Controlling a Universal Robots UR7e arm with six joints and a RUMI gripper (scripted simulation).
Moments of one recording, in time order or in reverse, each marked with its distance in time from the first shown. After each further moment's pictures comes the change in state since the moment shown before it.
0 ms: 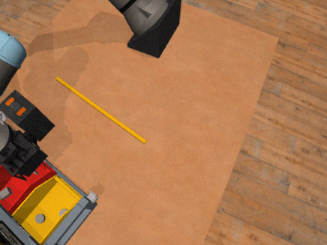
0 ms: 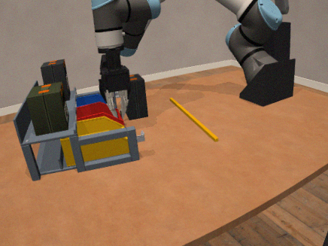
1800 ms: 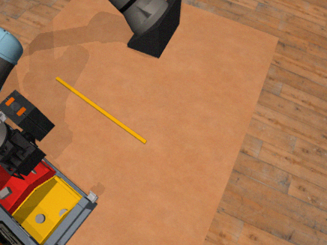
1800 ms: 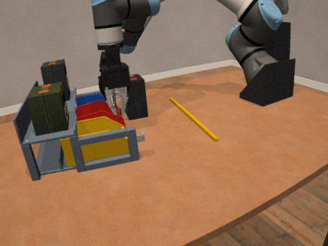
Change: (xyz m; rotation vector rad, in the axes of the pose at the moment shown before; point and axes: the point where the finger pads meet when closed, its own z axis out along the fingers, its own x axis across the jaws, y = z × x) arm 0.000 0.000 -0.009 0.000 0.000 0.000
